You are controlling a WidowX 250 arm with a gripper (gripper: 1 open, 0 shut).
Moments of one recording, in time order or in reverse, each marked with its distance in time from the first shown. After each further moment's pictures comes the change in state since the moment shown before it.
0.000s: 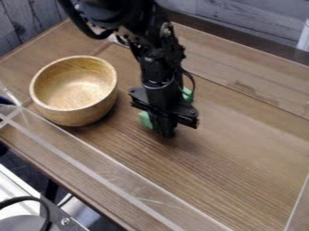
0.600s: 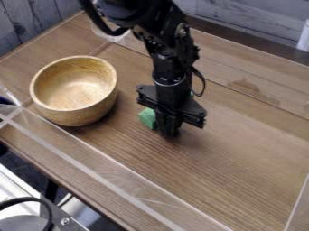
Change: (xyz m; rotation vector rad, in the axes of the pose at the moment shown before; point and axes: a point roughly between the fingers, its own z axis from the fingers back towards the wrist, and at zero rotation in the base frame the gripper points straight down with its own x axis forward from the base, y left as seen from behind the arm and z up) arm 0.011 -0.007 -0.003 0.034 0.003 -0.019
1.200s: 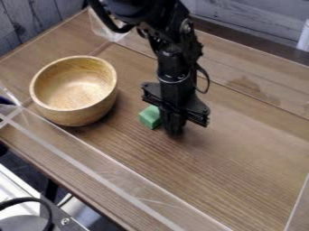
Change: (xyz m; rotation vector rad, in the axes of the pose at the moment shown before) arm 0.006 -0.002 0.000 -0.023 0.009 -0.039
